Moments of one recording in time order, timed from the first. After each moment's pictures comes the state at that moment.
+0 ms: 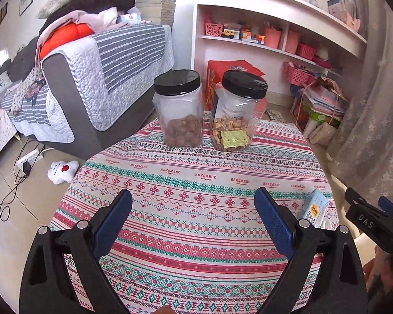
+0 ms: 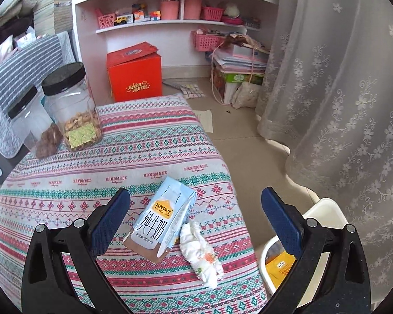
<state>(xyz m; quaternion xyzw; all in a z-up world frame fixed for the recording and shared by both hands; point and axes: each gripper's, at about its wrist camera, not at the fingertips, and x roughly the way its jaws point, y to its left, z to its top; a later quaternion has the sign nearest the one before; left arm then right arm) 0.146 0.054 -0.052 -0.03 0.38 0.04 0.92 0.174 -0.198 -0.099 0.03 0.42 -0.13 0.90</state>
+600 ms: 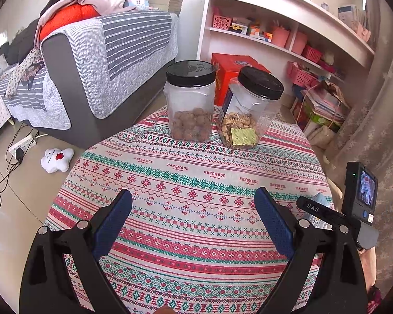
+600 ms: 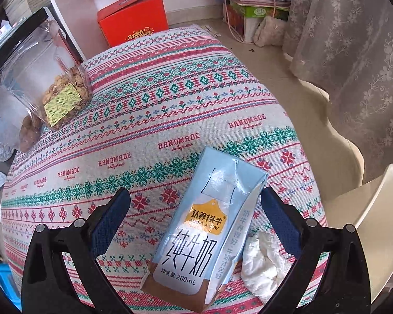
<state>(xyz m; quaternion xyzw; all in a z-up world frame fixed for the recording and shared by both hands) 0.160 0.086 -0.059 -0.07 0.40 0.02 0.91 0.242 -0.191 -0.184 0.12 0.52 -0.10 0.84</state>
